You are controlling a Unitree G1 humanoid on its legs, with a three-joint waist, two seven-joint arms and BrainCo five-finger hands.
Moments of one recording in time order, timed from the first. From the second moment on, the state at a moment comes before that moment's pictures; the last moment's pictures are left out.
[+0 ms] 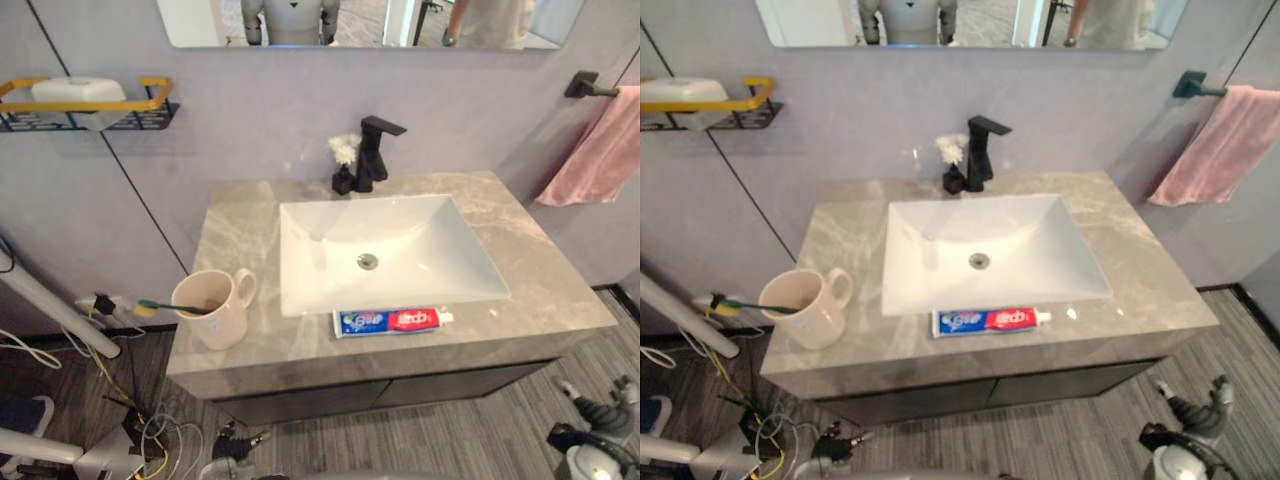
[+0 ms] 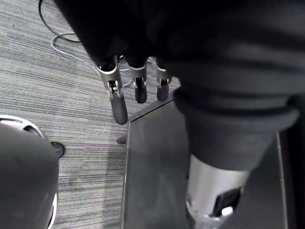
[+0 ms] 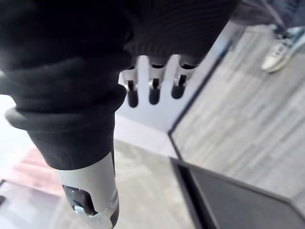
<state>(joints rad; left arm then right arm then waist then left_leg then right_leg) 0.14 0.03 0.25 0.93 0.08 -0.05 0.11 0.27 -0.06 -0.67 0.08 -0.07 -0.03 -0.26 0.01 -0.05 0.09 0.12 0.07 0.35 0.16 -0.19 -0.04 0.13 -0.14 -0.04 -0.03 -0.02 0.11</state>
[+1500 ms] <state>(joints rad) 0.17 0.19 0.00 1.07 0.08 -0.10 0.06 -0.01 -0.92 0.29 -0.26 -0.18 -0.25 0.23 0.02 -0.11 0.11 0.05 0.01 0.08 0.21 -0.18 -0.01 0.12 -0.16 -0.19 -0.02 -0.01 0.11</state>
